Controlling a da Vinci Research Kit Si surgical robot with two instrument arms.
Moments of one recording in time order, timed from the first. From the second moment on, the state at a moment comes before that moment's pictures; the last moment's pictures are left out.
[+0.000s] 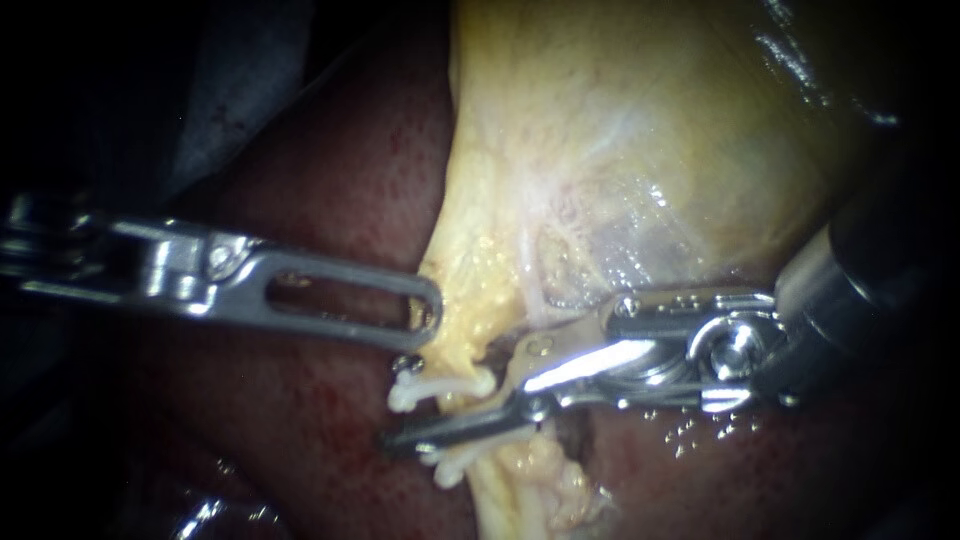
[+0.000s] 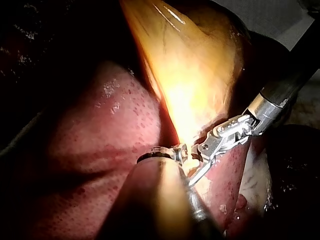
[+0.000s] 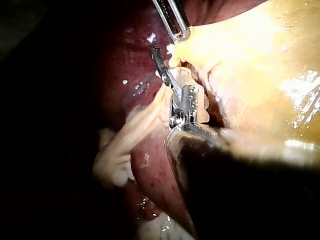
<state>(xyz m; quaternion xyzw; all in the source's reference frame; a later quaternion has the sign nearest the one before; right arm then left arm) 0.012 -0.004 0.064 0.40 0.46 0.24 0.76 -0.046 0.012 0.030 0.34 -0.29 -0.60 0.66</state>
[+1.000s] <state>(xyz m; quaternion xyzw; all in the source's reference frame) -0.004 0.005 0.055 0.36 0.48 0.28 0.75 -0.046 0.012 0.031 0.34 -0.29 -0.60 0.66</state>
